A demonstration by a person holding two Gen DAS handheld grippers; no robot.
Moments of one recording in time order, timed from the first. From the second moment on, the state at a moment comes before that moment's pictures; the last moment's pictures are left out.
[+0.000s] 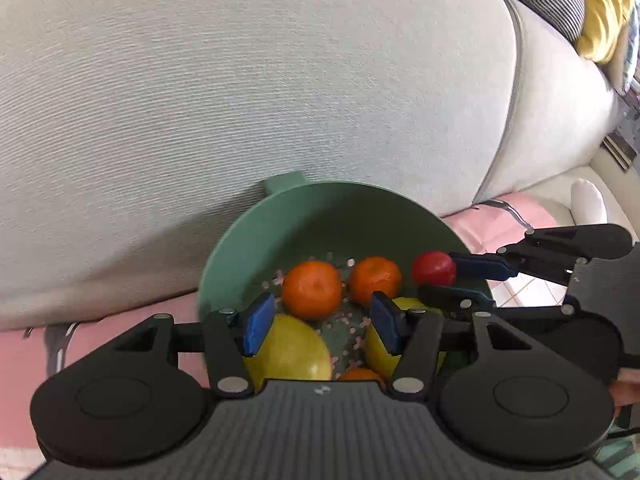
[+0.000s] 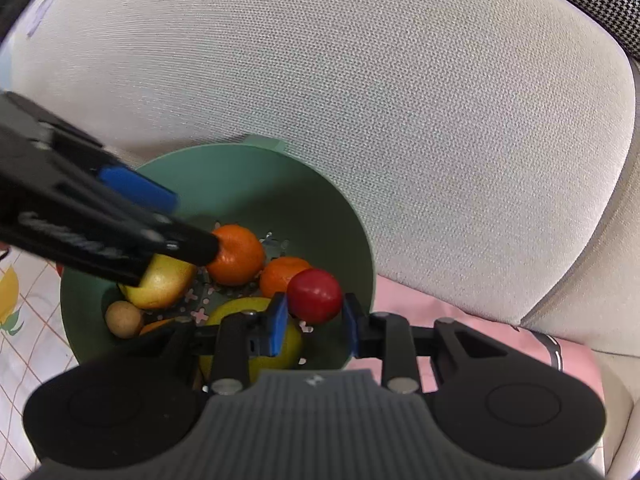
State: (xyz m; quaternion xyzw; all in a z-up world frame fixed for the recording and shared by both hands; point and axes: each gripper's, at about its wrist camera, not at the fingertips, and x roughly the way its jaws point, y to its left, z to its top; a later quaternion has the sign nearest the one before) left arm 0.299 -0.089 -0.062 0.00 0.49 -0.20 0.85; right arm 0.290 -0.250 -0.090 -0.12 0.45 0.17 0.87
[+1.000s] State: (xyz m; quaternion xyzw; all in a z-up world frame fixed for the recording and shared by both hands) left arm 0.164 -0.008 -0.016 -0.03 0.41 -0.10 0.90; right arm 0.205 -0.230 -0.045 -0.04 0.36 0.18 0.91
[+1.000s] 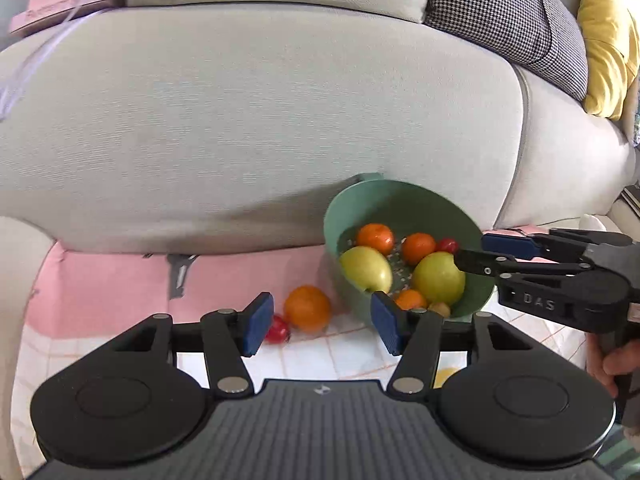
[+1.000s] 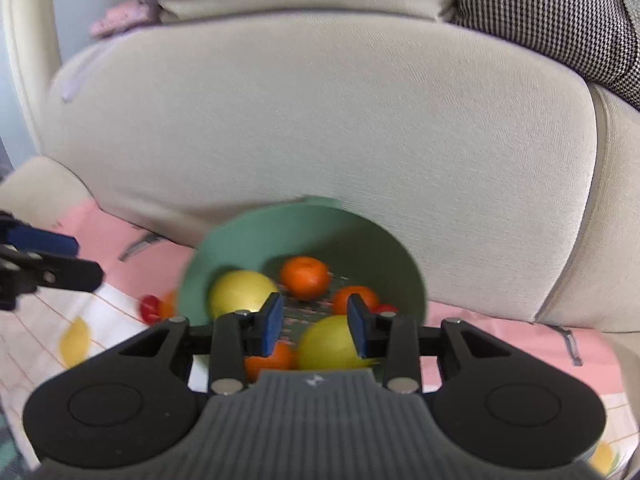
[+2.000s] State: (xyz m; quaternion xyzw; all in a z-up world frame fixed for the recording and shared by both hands) left arm 0.121 0.076 -0.081 -0.18 0.42 -0.04 0.89; right arm 0.125 -0.132 -0.094 -0.02 0.34 0.18 0.92
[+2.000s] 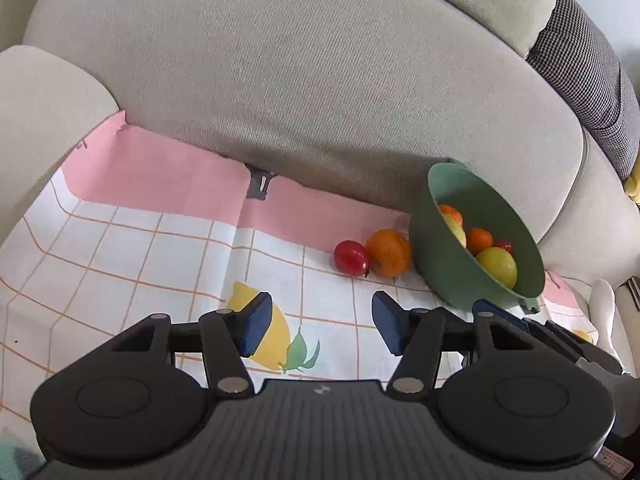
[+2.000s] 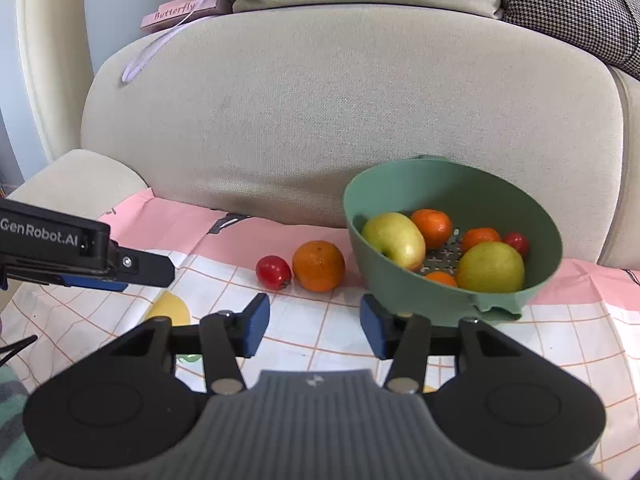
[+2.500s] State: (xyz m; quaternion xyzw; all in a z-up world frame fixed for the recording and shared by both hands) left arm 0.139 0.072 -0.108 -0.16 0.43 -0.04 0.89; right arm 0.137 -0.120 -0.124 -0.05 0.34 0.18 0.92
